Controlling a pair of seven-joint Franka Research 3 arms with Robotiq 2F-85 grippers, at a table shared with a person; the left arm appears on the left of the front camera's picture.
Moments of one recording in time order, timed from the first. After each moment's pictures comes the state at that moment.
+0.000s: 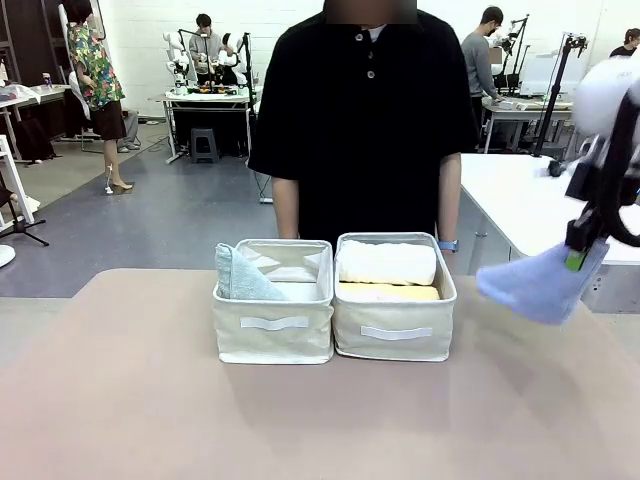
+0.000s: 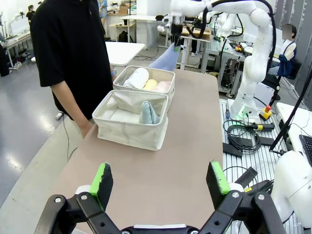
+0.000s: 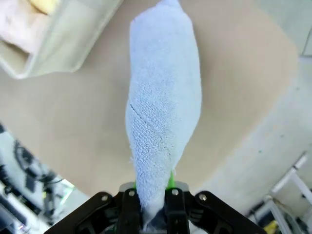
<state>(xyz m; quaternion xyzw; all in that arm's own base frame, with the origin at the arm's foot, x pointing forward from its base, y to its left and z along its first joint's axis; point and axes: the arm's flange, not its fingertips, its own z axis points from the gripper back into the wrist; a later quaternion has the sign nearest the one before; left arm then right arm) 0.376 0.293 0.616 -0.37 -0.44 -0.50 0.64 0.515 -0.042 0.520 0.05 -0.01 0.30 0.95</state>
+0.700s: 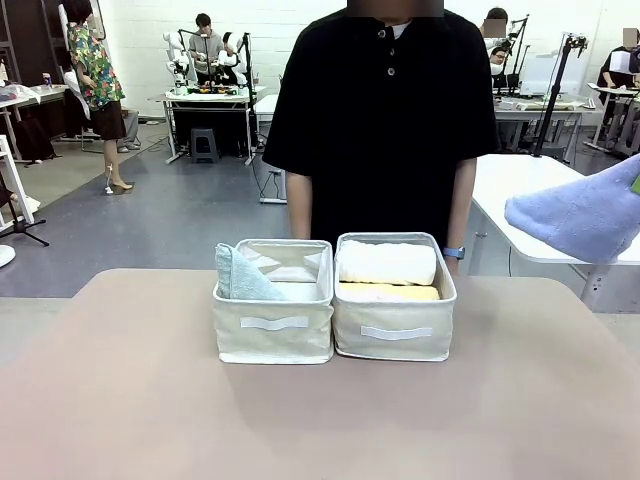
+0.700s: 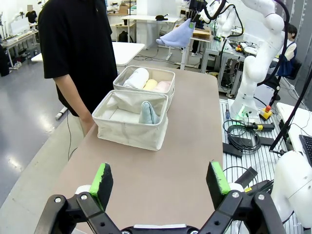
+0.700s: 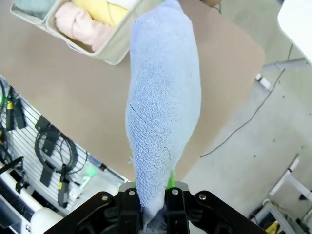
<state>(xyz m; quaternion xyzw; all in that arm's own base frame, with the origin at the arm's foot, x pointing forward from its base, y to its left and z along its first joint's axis) 0.376 0.294 0.616 -0.37 -0.44 -0.50 0.64 0.427 -0.057 0.665 0.06 -0.07 0.29 0.95</state>
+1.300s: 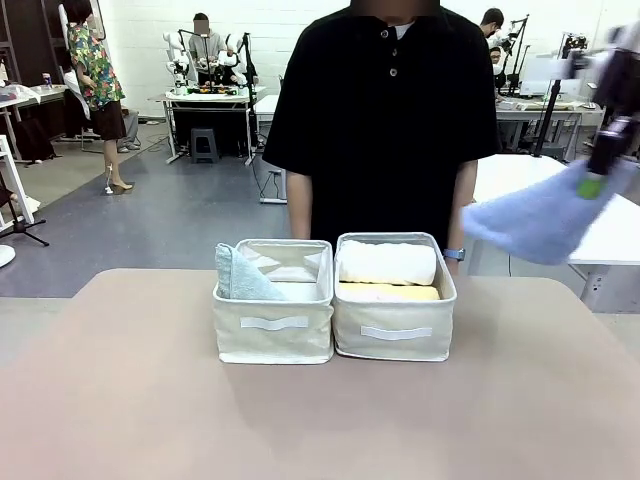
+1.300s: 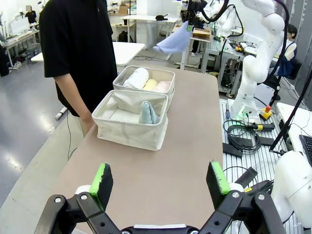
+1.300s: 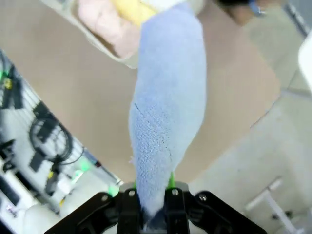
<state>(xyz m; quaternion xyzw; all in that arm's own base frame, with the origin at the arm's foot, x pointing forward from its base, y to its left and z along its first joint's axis) 0.376 0.293 0.616 -0.37 -0.44 -0.50 0.64 0.442 0.049 0.661 0.03 -0.06 0.41 0.91</state>
